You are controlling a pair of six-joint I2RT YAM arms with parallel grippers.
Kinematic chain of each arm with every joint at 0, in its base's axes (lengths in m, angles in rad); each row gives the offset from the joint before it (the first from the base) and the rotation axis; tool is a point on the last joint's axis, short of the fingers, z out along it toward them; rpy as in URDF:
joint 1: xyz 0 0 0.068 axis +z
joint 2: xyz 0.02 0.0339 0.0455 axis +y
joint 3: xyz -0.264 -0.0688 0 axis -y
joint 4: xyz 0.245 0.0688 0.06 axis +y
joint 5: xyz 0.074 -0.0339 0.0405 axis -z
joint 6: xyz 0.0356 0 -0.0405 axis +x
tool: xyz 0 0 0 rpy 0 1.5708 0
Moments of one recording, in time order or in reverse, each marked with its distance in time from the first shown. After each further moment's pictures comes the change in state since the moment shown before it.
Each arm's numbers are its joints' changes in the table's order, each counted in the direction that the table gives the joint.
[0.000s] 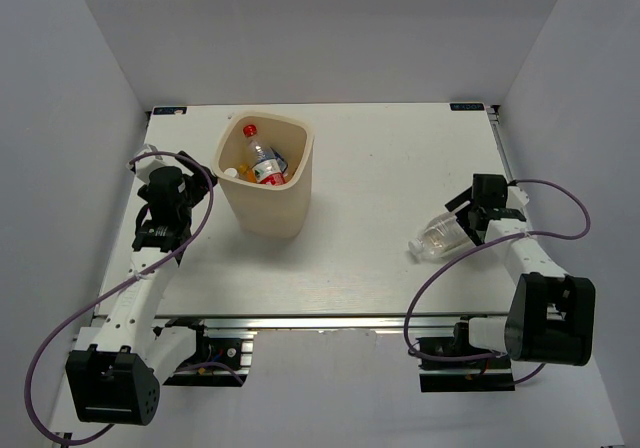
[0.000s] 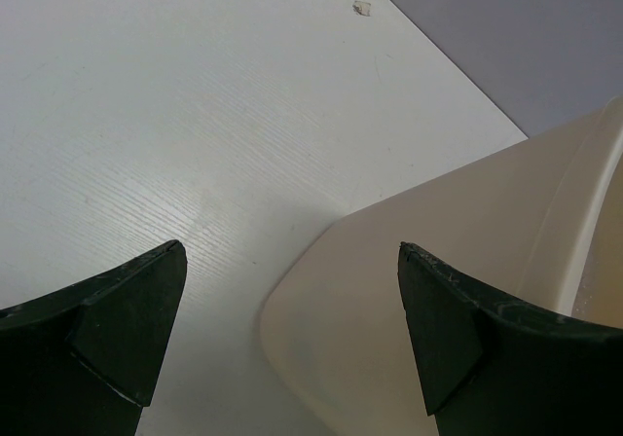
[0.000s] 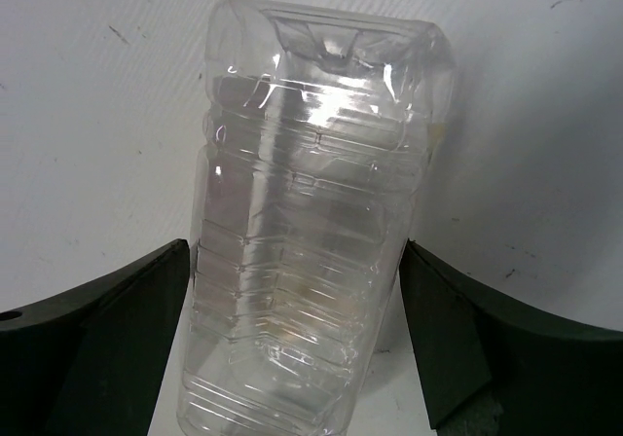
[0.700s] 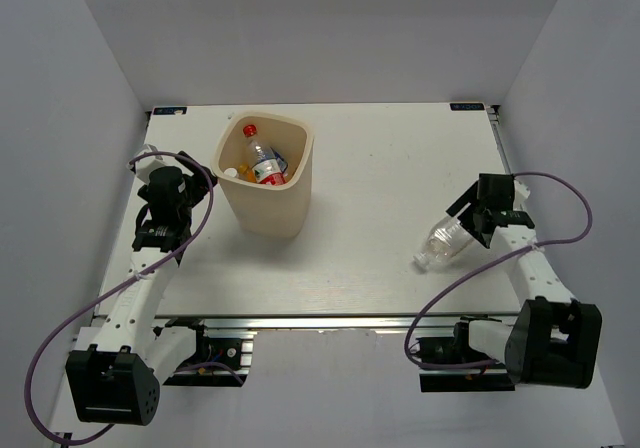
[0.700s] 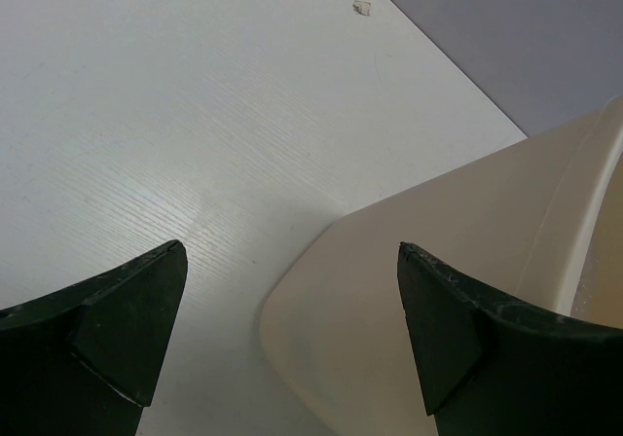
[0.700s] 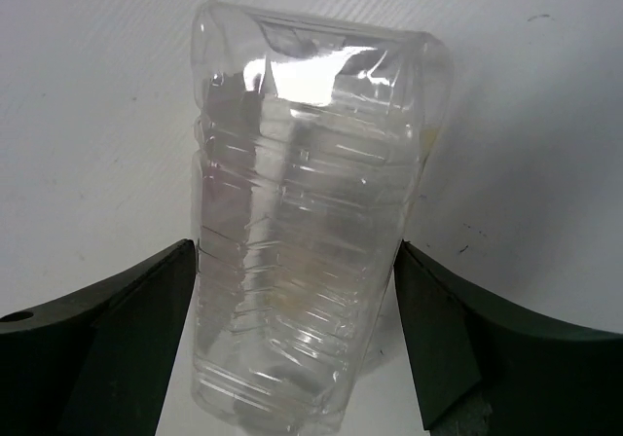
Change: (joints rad) left arm 0.000 0.000 0.000 0.001 0.000 -0.002; right arm 0.000 -0.085 0.024 0.087 -0.028 -0.150
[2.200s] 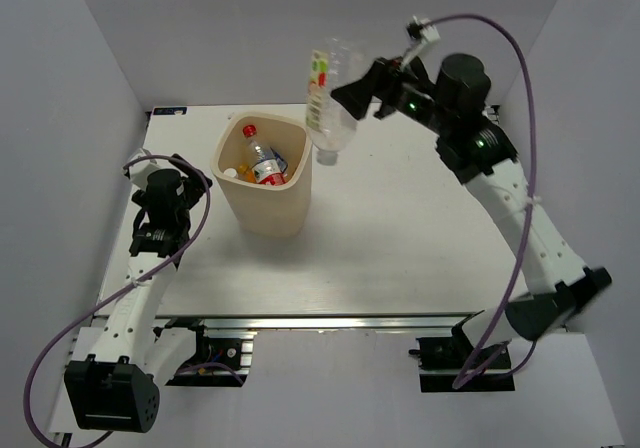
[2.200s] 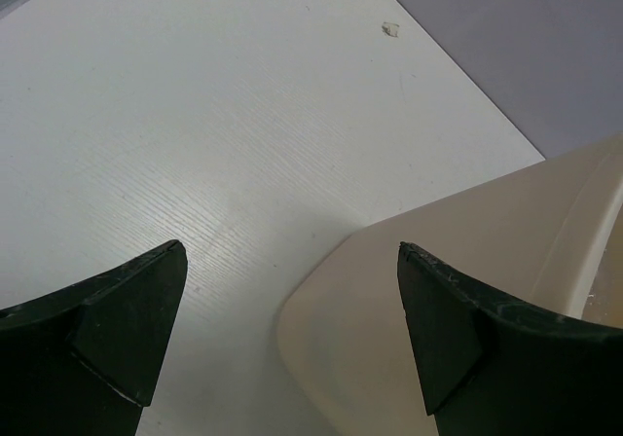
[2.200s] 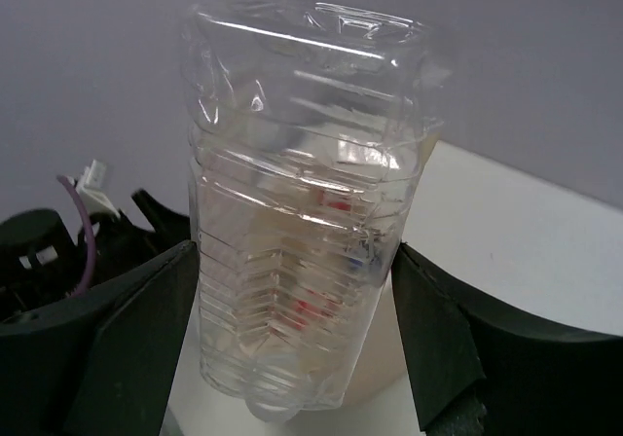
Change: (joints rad) left arm 0.000 -0.034 0.008 0.060 -0.077 -0.014; right arm 0.537 0.209 0.947 -0.194 -0.579 -0.311
